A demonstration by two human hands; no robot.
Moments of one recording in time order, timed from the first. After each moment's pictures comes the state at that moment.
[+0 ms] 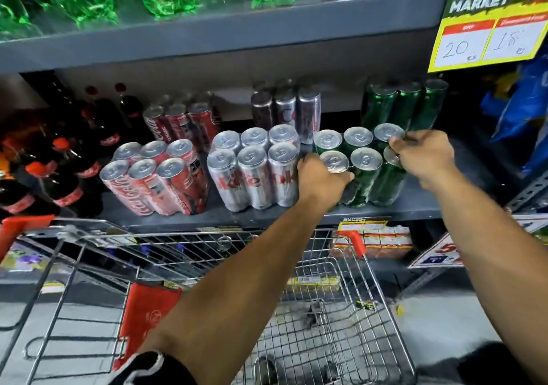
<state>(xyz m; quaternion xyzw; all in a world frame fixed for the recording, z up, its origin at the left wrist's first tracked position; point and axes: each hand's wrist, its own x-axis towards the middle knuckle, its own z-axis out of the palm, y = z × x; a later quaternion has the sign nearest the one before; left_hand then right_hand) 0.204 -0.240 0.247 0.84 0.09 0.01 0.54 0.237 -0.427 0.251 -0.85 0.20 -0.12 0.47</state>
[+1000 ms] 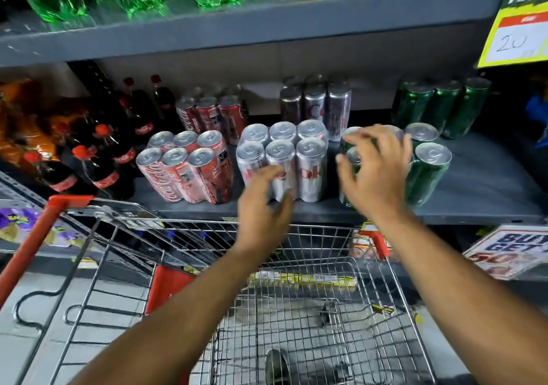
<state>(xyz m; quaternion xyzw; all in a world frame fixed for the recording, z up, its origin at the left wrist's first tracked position) 0.125 -0.111 0.226 0.87 -0.03 0.24 0.42 0.188 -0.303 0.241 -0.89 -0.11 -0.38 0.25</state>
